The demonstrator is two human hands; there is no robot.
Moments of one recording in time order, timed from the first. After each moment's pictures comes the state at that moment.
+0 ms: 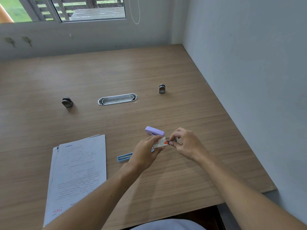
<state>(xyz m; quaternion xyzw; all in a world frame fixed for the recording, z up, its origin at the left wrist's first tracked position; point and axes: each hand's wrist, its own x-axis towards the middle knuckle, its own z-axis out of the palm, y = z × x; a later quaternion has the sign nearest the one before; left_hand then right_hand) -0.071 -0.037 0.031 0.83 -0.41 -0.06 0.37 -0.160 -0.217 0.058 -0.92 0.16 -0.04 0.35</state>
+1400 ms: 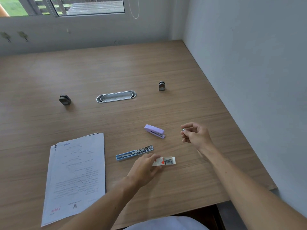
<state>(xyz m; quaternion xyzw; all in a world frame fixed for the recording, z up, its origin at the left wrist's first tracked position) -0.096 -0.010 -0.019 0.85 -0.44 -0.16 0.25 -0.160 -0.238 0.061 -0.64 0.39 -0.12 0.65</state>
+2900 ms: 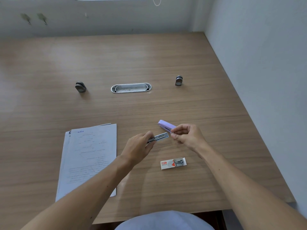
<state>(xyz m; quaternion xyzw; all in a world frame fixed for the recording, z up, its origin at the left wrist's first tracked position) -0.030 0.020 0.017 0.88 -0.39 -0.05 0.25 -0.115 -0.190 0.053 -0.71 0.30 0.01 0.64</state>
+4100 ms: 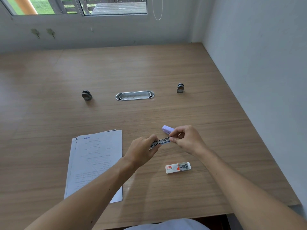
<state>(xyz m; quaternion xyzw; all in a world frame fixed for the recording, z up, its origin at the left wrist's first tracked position) -0.026 0.027 0.037 0.87 -0.42 -0.03 0.25 -0.106 -0.169 0.067 -0.84 0.22 -0.01 0.49</state>
